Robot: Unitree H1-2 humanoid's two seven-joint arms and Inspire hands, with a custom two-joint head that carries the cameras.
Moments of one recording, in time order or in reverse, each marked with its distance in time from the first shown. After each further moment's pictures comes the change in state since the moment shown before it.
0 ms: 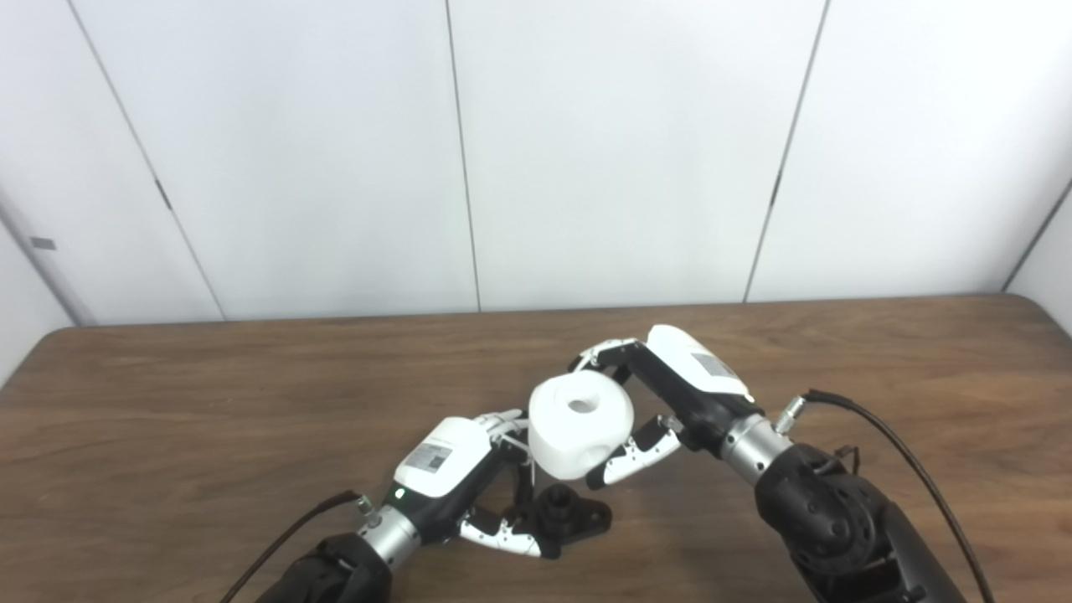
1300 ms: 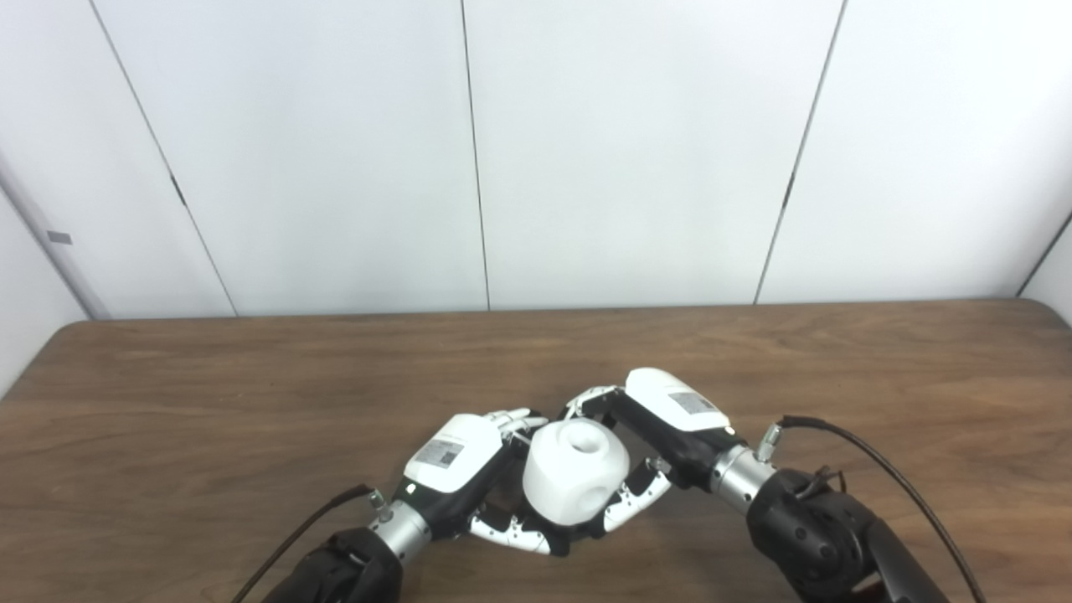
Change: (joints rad) left arm 0.007 -0.001 -0.004 -0.049 0.010 0.068 -0.040; right arm 0.011 -0.014 0.063 0.098 -0.032 -0.128 0.028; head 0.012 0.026
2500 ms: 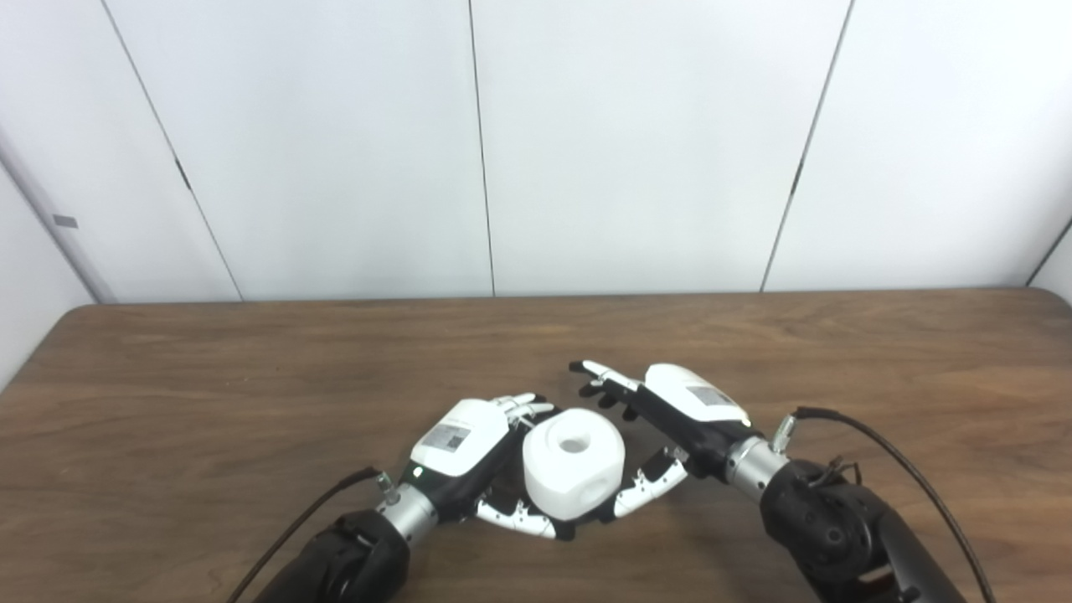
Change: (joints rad) left arm 0.000 -0.002 0.000 -0.016 0.002 0.025 -0.020; right arm 0.014 0.000 -0.034 0.013 -0.014 0.050 0.045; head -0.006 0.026
